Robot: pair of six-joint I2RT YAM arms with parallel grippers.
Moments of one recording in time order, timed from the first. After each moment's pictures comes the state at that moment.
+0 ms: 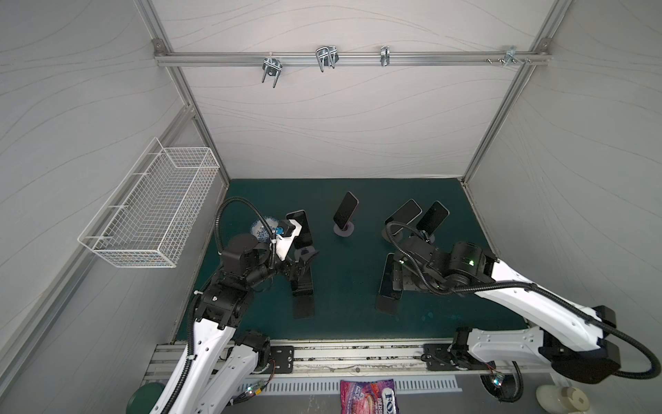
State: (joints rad) left arm -0.27 0.63 0.80 -0.51 0.52 0.18; right arm 1.11 1.17 1.32 -1.39 0.25 1.03
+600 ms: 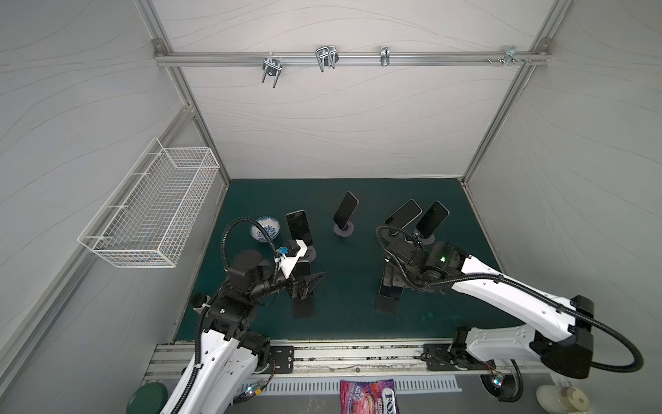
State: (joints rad) left arm -0.30 0.55 0.59 -0.37 0.71 0.13; right arm 1.05 1.25 1.20 -1.26 0.28 1.08
